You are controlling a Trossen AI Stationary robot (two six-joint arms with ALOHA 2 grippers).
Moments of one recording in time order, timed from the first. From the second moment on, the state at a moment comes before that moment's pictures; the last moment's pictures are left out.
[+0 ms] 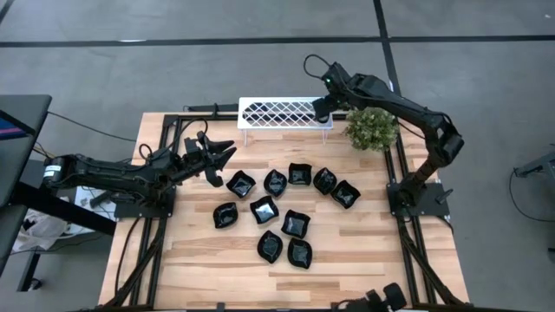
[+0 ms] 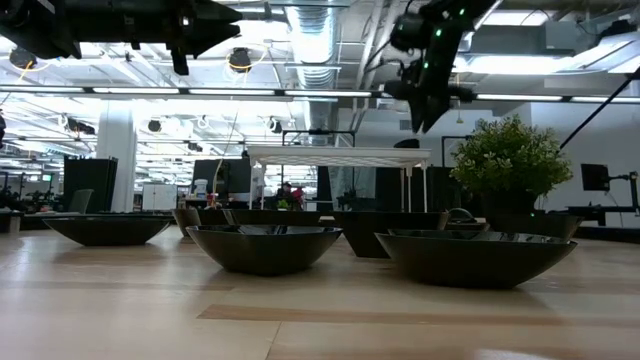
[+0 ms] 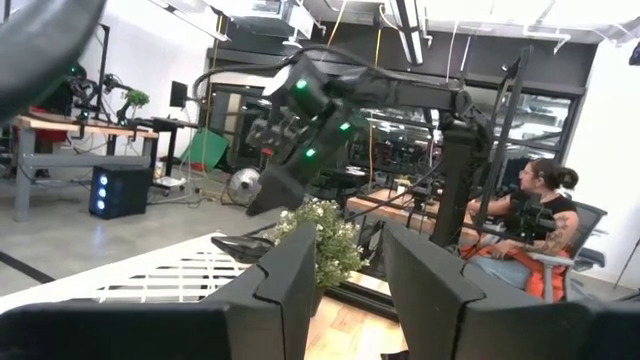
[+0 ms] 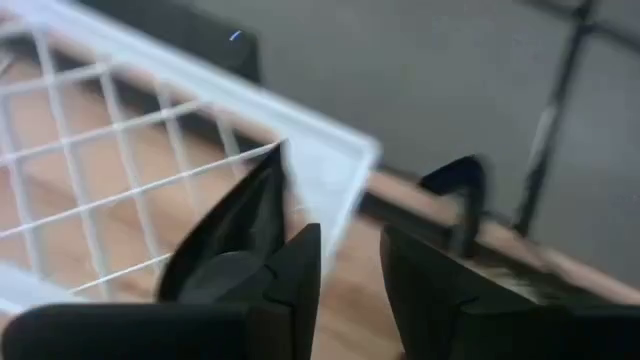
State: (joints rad) left arm 0.05 1.02 0.32 0.82 -0.32 -0.09; right arm -0.70 1.59 1.52 -0.94 0.33 0.33
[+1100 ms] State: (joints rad) left arm -0.38 1.07 0.58 0.43 -0.44 0.12; right arm 0.33 1.00 0.54 -0.02 0.50 0.40
